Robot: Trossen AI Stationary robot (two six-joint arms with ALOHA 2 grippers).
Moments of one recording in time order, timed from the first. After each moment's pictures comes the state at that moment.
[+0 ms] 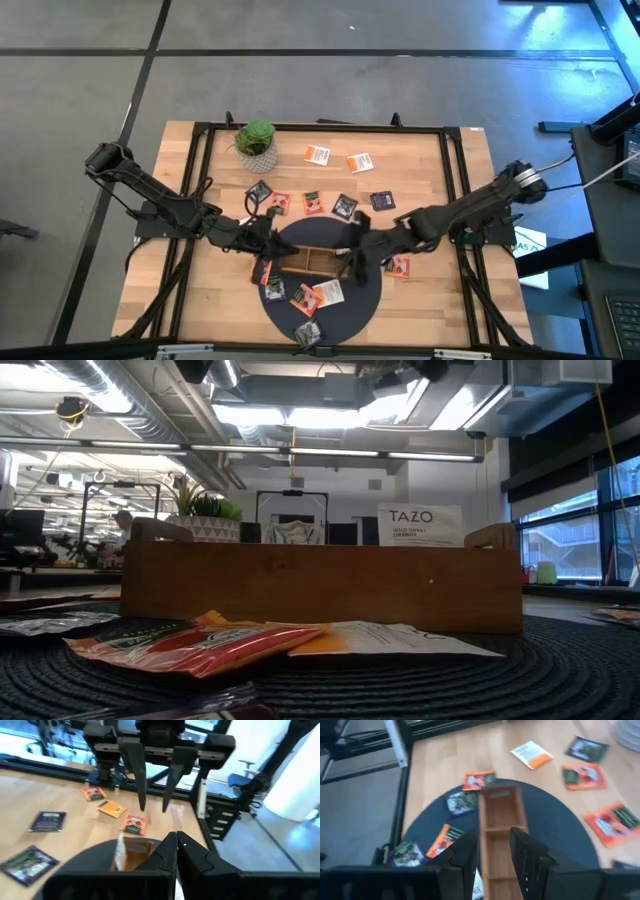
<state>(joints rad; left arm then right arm) -0.48 1.21 0.73 0.27 -0.38 -0.34 0.42 1.56 1.28 -0.41 0.30 0.52</state>
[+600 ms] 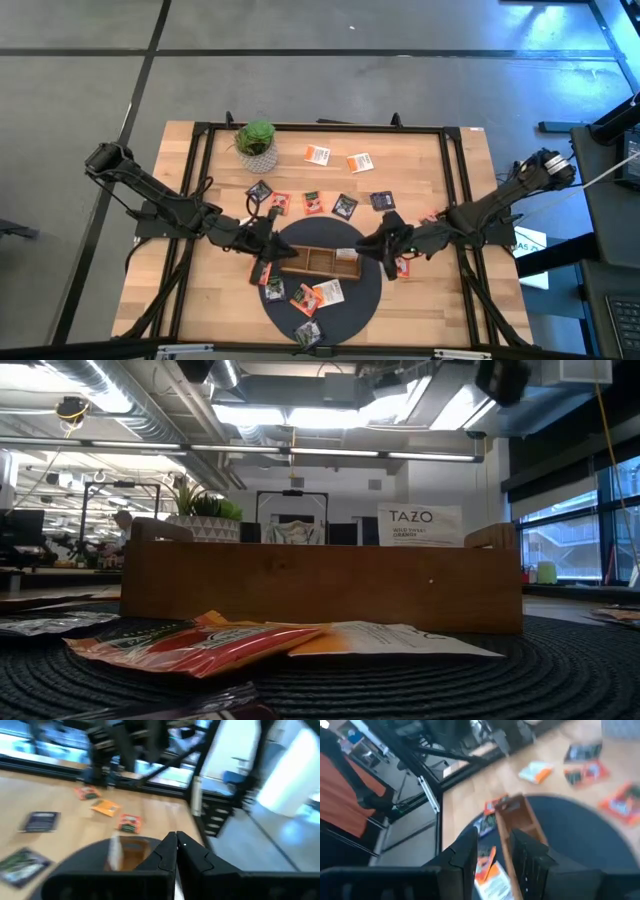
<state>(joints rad) -0.48 1.21 0.73 0.28 -0.28 -0.34 0.51 1.23 0.81 0.02 0.41 0.78</state>
